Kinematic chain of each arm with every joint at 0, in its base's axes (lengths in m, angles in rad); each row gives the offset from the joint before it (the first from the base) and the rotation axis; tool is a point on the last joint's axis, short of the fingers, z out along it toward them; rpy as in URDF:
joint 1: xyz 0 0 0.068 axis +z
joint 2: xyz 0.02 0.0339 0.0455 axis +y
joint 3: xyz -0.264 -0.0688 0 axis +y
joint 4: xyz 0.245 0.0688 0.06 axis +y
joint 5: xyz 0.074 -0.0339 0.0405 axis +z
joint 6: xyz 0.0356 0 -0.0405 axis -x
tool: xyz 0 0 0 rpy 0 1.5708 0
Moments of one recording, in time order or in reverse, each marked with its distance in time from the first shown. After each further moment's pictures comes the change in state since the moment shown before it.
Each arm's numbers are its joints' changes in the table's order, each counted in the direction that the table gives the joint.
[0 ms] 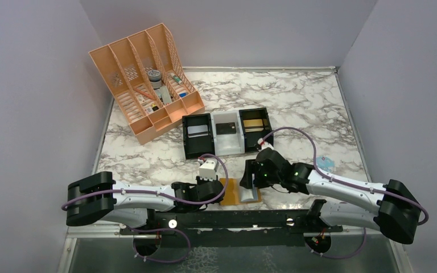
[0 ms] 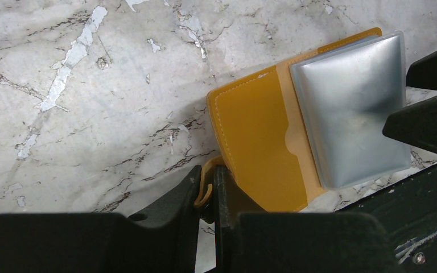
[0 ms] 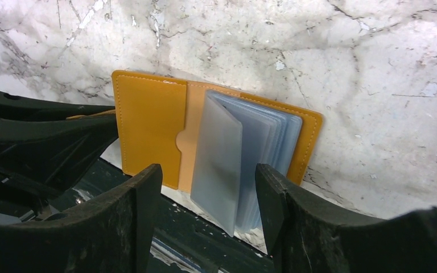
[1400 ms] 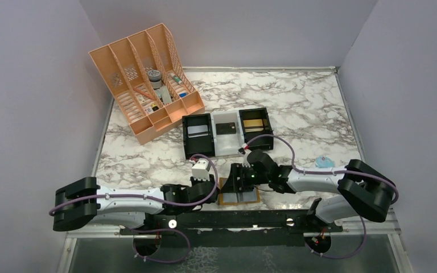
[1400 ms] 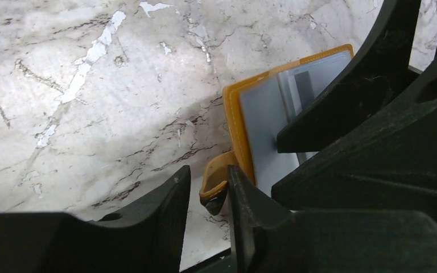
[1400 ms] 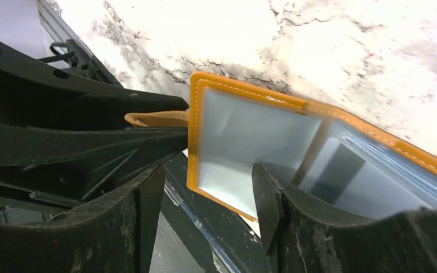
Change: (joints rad) left arm 0.000 -0.125 0.058 -0.010 0.010 0.030; right arm 0.005 0.314 0.071 -0.556 0.384 -0.129
